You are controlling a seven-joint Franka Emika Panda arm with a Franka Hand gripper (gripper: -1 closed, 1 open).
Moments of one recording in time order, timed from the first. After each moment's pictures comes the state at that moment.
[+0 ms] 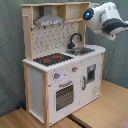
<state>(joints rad) -1.51 0.06 2.62 -1.59 -0.85 0.77 0.24</state>
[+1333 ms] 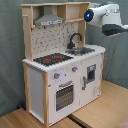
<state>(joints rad) -1.46 0.06 2.62 -1.59 -1.21 0.51 0.16</state>
